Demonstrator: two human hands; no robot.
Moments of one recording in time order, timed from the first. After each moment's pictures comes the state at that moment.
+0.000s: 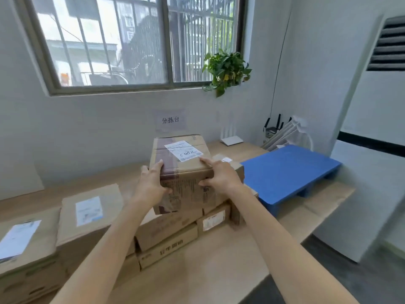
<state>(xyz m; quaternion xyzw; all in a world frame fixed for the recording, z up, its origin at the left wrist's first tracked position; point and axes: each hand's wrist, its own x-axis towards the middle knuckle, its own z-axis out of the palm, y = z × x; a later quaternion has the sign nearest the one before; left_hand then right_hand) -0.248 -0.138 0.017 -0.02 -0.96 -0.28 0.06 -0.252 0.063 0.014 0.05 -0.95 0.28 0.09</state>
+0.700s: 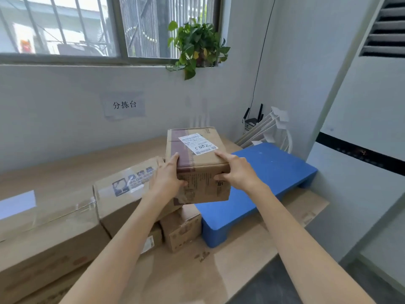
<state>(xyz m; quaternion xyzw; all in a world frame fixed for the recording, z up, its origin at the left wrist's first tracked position) -0.432 0.216 -0.038 -0.06 -0.96 -0.27 0.05 -0.419 0.423 -0.029 0.00 -0.96 0.26 0.08</state>
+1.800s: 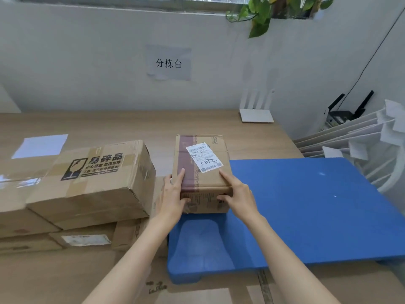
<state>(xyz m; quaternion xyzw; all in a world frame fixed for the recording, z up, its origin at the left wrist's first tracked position) -0.595 0.368 -0.203 0.16 -0.94 -0.29 0.06 -0.659 0.557 -0.198 0.15 -0.92 0.36 -0.04</state>
